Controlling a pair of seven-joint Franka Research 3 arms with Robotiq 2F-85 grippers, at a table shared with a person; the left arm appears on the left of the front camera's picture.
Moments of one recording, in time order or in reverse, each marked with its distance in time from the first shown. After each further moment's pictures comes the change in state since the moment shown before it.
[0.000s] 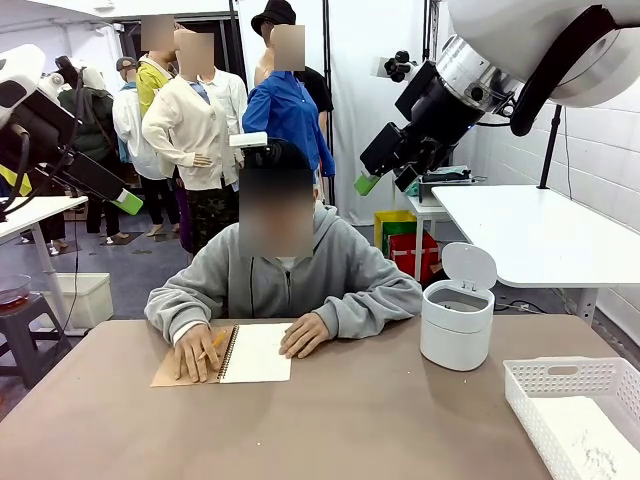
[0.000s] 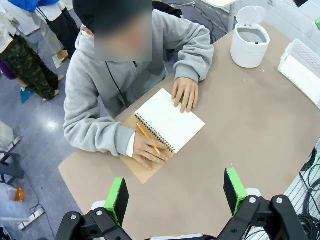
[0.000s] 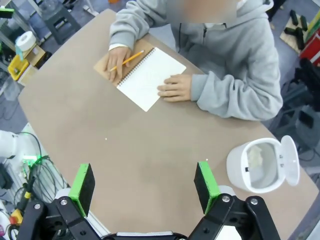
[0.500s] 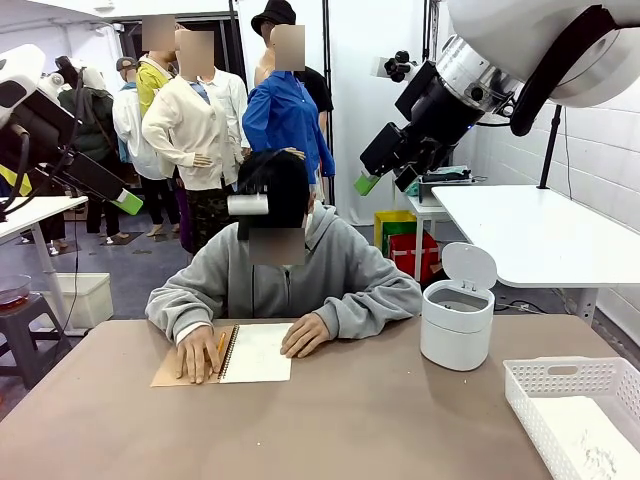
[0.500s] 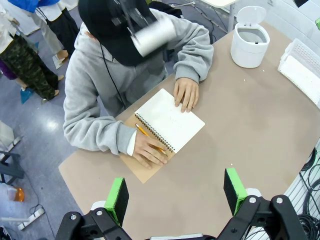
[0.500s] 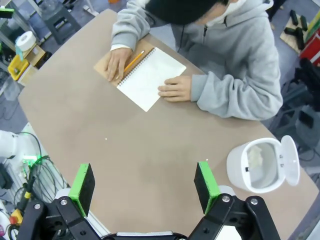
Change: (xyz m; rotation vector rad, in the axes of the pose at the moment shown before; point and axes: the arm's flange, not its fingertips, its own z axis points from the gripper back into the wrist) left arm 0.000 0.000 0.000 0.000 0.000 0.000; right arm 0.000 0.000 0.000 0.000 0.000 0.000
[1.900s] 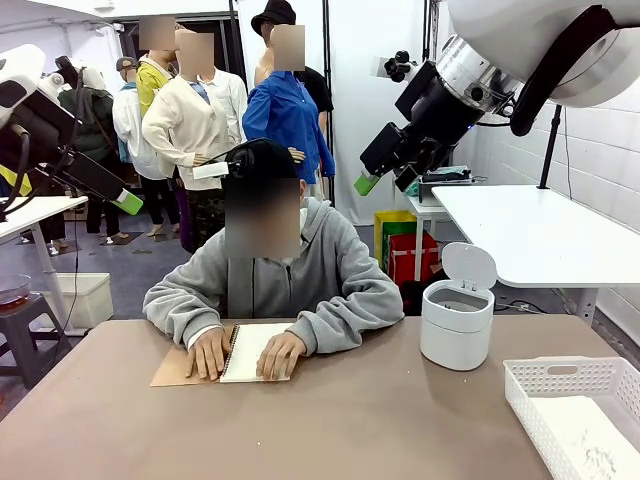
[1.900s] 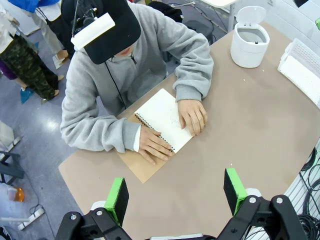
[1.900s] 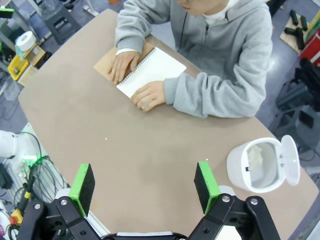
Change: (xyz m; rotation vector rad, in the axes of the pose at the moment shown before) left arm 0.000 0.000 0.000 0.000 0.000 0.000; right arm 0.000 0.000 0.000 0.000 0.000 0.000
